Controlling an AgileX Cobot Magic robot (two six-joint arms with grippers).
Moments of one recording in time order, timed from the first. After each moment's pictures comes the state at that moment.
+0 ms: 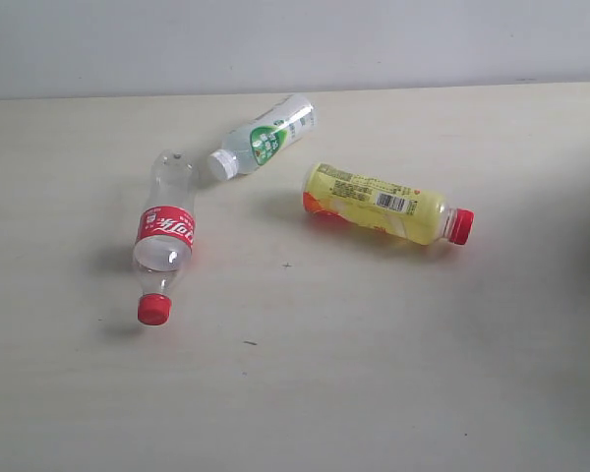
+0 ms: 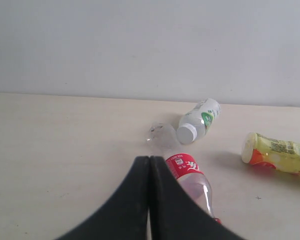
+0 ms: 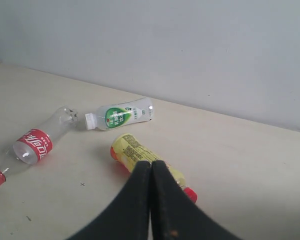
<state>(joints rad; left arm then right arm) -0.11 0.01 0.00 -0.06 0.19 -0.08 0.39 0.28 -0.45 0.10 0.52 -0.10</state>
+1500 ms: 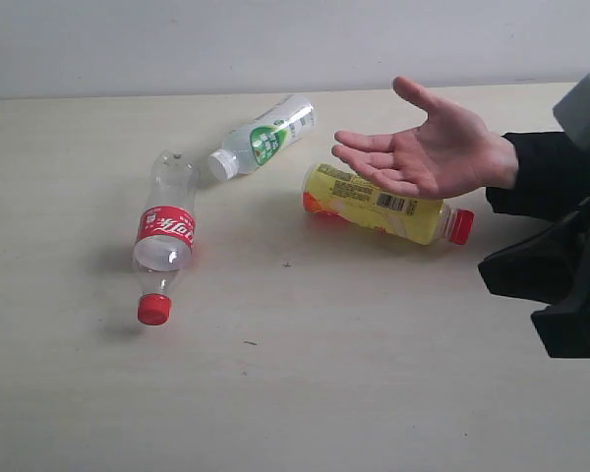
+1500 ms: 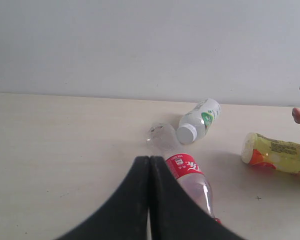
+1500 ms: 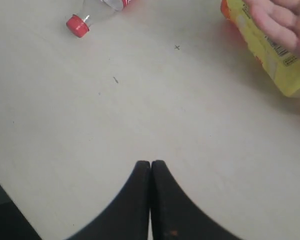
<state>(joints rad) -0.11 0.01 0.00 -0.06 0.19 -0.08 0.39 0.91 -0.62 0.52 0.80 -0.54</state>
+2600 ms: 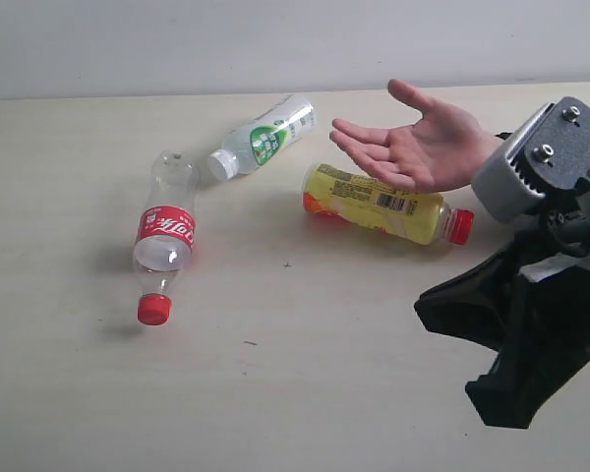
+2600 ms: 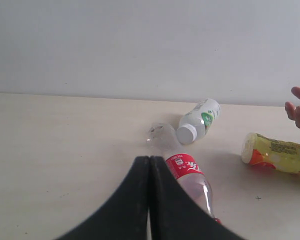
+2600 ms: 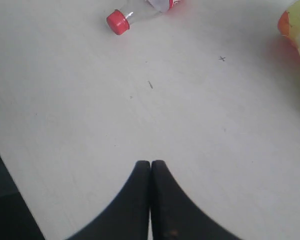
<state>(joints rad) -0.11 0.01 0.00 -0.06 0.19 -0.08 0.58 0.97 -0.53 0.61 0.60 -0.63</state>
